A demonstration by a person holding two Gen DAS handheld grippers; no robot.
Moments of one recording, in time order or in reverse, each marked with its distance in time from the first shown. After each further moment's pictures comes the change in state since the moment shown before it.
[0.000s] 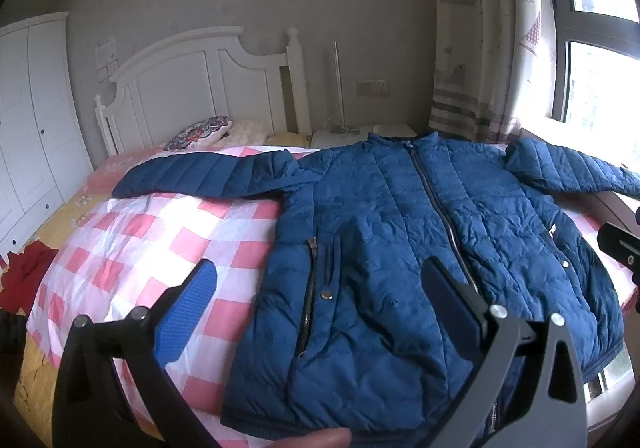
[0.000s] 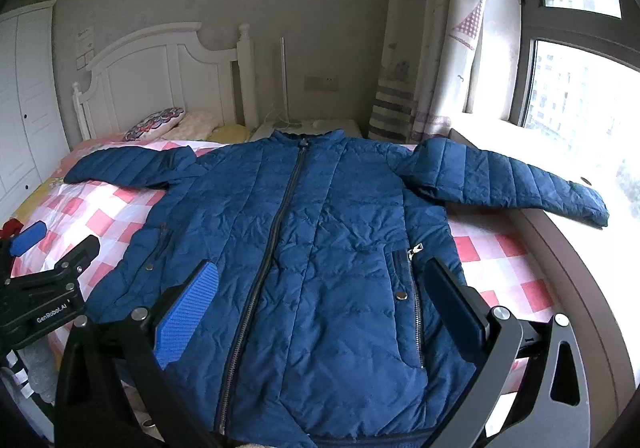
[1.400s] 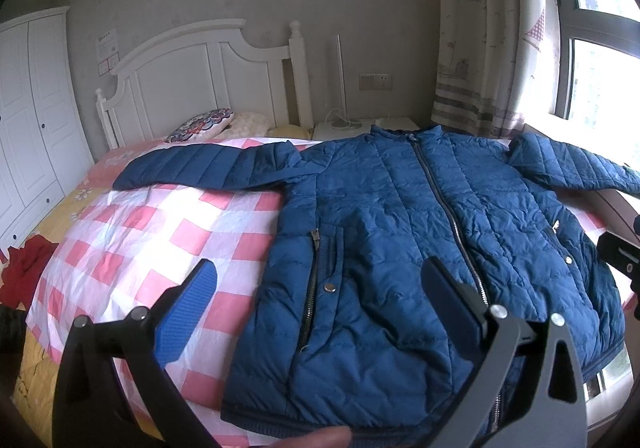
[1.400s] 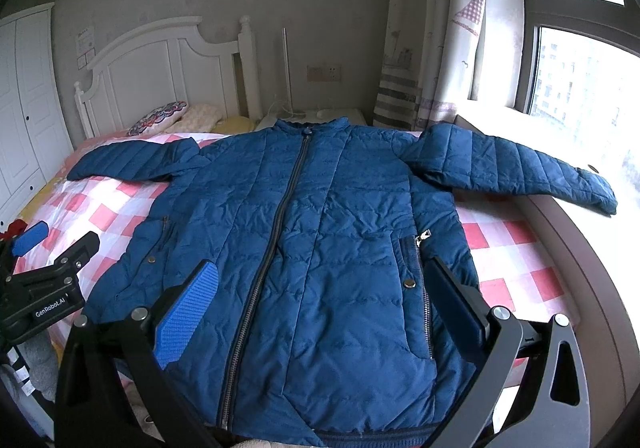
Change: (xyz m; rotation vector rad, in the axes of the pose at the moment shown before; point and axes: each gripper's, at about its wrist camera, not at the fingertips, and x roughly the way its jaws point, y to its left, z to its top) left arm 0.002 0.002 -0.005 -0.006 0.022 0.003; right arm 0.007 0.000 -0.010 0.016 0.028 0.021
